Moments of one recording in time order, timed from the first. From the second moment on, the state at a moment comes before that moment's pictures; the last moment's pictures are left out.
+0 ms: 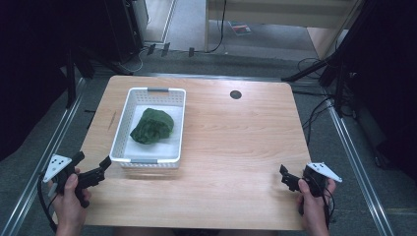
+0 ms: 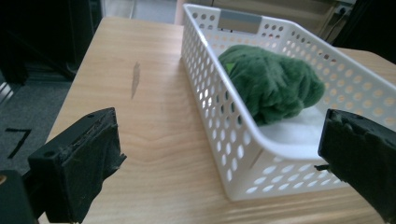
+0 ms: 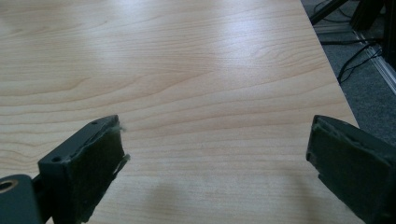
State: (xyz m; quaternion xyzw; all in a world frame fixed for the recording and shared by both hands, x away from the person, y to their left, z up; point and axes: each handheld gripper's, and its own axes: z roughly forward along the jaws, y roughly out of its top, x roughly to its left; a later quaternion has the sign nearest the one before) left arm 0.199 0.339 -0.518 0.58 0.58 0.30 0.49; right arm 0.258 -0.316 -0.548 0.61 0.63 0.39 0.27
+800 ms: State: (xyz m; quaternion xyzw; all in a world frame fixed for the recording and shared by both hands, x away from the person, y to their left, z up) left arm 0.192 0.359 -0.552 0.58 0.59 0.31 0.47; right arm 0.259 -0.316 -0.548 0.61 0.63 0.39 0.26
